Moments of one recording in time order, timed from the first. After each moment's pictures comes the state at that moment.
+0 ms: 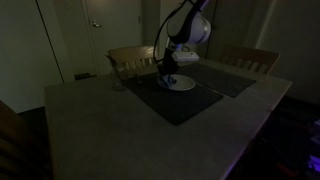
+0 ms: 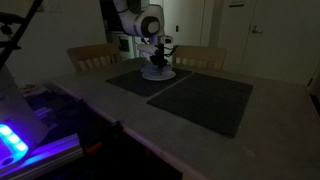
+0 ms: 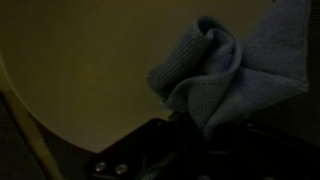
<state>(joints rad) 0.07 0.66 0.03 -1.93 0.11 2.79 0.09</state>
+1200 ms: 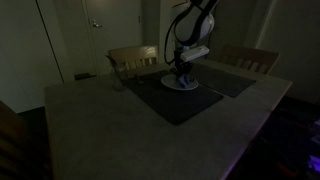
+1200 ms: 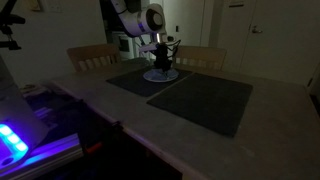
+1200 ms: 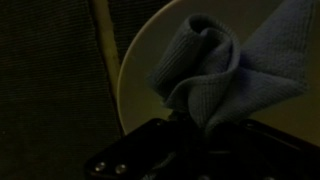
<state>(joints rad) 0.25 0.63 -0.22 -1.94 -0.13 2.52 0.32</state>
